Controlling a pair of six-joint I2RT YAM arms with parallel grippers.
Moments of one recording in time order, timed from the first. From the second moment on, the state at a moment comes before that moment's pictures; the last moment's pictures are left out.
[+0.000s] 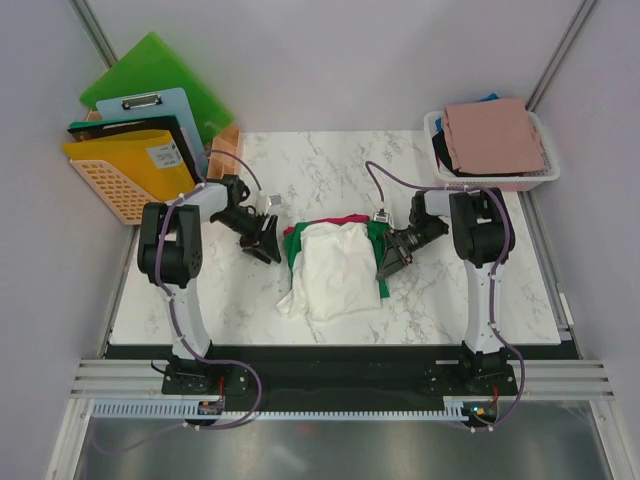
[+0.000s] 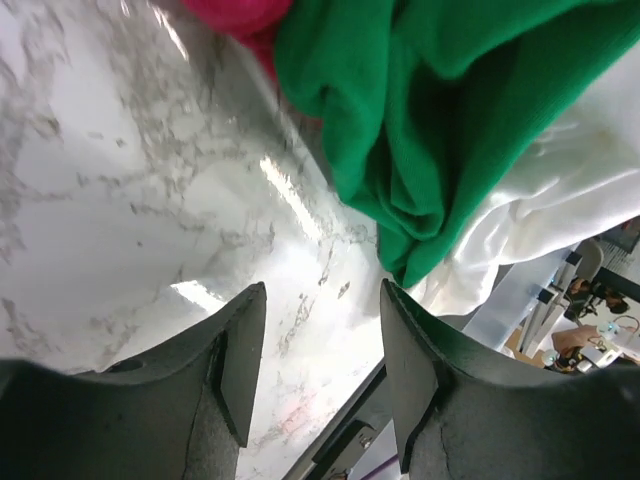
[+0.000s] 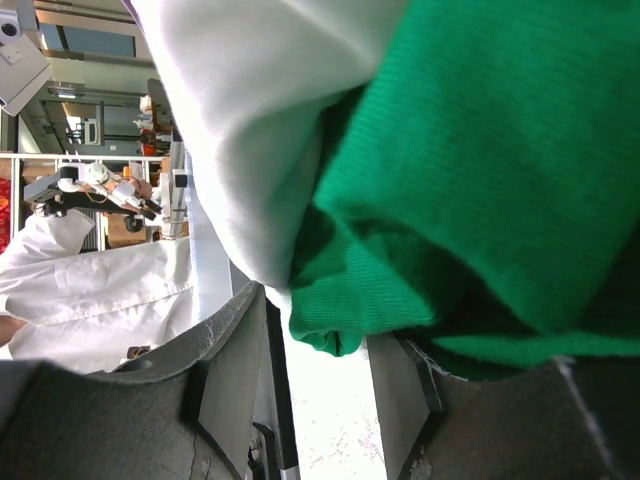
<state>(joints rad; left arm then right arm) -0.11 2.02 1.35 -0.97 0.74 0.32 0.17 2.30 1.44 -1.35 -1.18 -0.99</state>
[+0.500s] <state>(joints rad) -0.16 2.18 1.51 -0.95 0.86 0.26 0.17 2.31 1.44 -1.35 -1.18 -1.00</state>
